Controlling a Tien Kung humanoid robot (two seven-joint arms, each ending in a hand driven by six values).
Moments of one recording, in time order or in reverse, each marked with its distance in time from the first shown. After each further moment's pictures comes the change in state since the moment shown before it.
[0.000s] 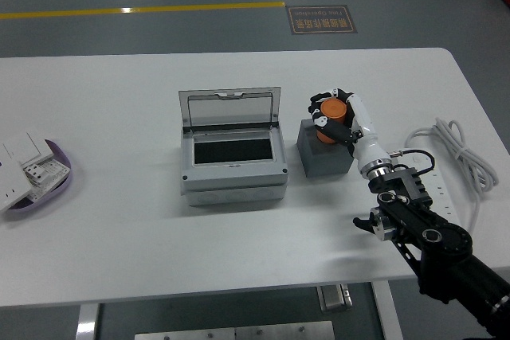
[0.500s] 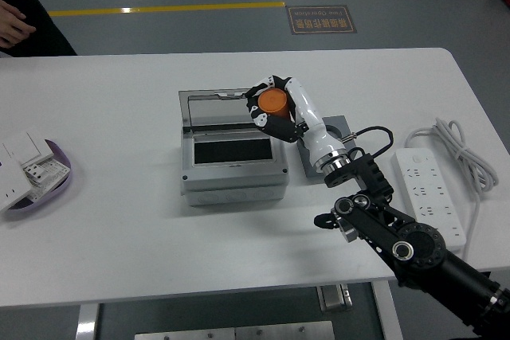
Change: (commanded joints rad) left arm -0.002 0.003 -0.008 0.000 0.012 -0.002 0.004; right arm 0.055 0.057 -0.170 0.259 -0.309 -0.098 -0.211
